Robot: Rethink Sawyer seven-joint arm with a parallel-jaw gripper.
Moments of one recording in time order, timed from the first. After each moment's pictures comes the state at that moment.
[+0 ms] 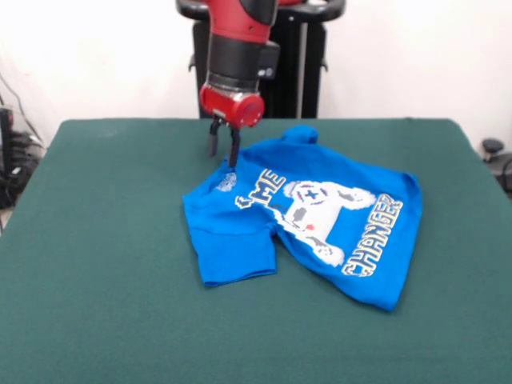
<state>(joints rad) -0.37 -0.52 -0.10 2.18 -0.08 -0.40 2.34</state>
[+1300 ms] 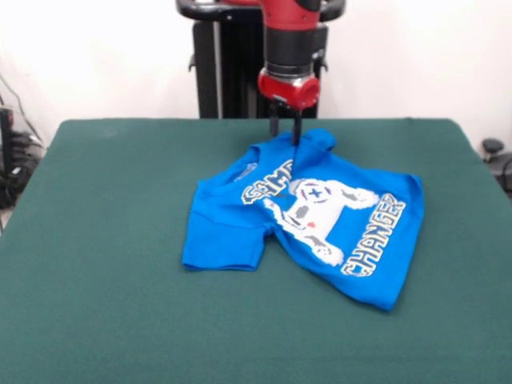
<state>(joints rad) -0.33 -0.47 0.00 2.34 -0.06 -0.43 2.34</state>
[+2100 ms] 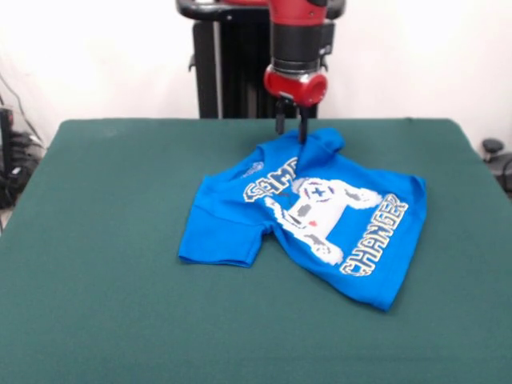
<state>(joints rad) -0.32 -0.49 0.01 2.36 -0.04 -0.45 2.34</state>
